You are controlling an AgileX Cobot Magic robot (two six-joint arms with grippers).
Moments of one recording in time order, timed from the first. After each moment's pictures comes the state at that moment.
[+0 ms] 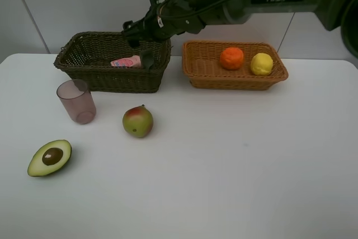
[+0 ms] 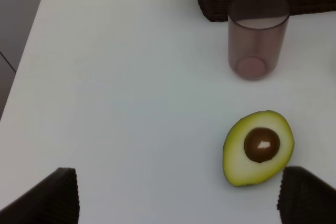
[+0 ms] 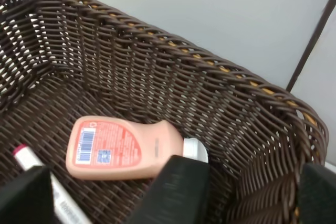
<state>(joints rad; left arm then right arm) -0.12 0.00 -0.42 0.09 1.08 -0.04 0.67 2.24 -1.78 -0.59 0.24 0.54</state>
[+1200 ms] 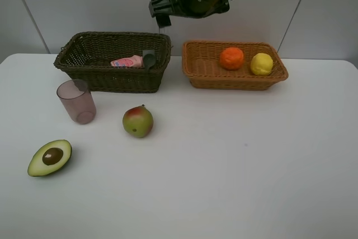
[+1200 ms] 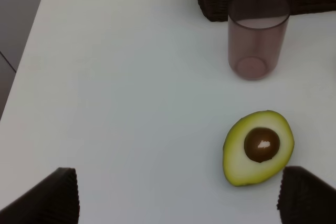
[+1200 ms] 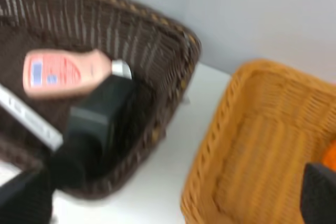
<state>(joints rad) -0.12 0.00 -0.42 0.09 1.08 -0.04 0.67 1.88 -1.57 -0.50 0.59 0.47</state>
